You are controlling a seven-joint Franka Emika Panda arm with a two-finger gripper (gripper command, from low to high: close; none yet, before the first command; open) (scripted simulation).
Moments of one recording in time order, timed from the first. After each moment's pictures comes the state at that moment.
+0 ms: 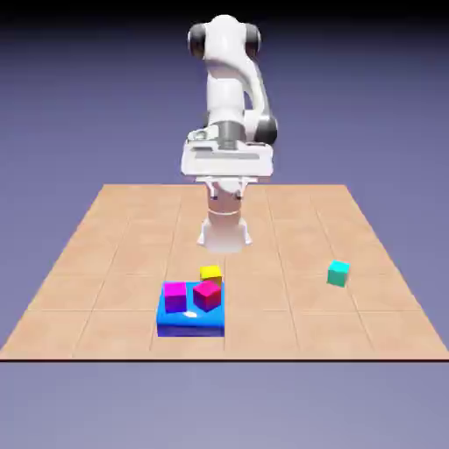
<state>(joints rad) 0.06 -0.54 0.01 -2.80 0.00 3.02 0.74</state>
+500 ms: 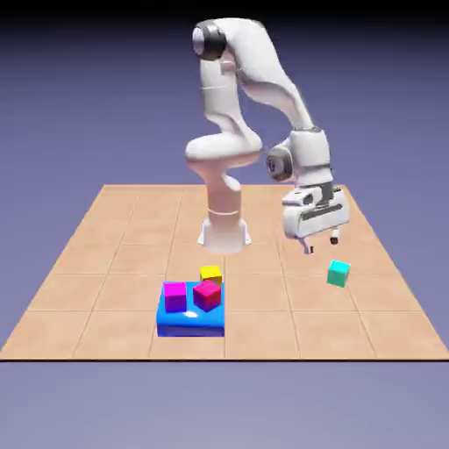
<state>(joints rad) 0.60 -0.10 0.08 -2.72 -0.03 2.84 0.73</state>
